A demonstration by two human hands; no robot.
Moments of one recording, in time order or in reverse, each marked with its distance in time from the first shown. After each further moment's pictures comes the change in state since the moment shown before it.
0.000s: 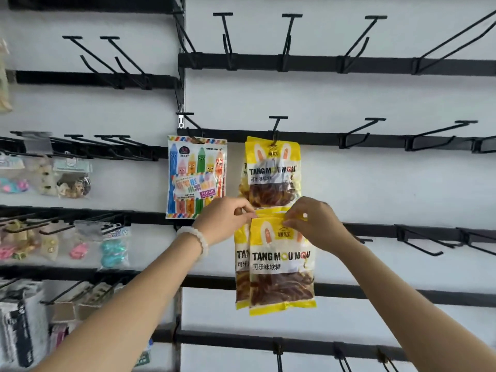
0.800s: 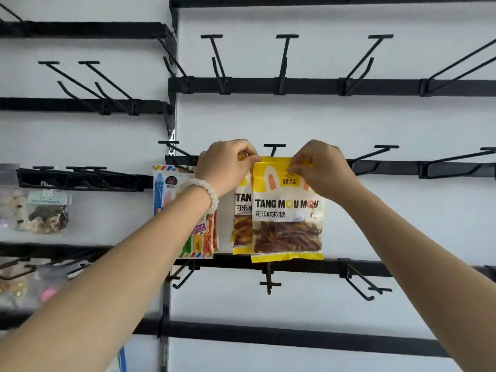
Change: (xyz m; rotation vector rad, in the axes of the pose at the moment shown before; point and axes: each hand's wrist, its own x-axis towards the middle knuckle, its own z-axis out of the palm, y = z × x) left_hand 0.120 0.036 -0.062 0.139 0.420 0.182; right_hand 0.113 -0.024 -0.075 -0.098 0.283 -0.120
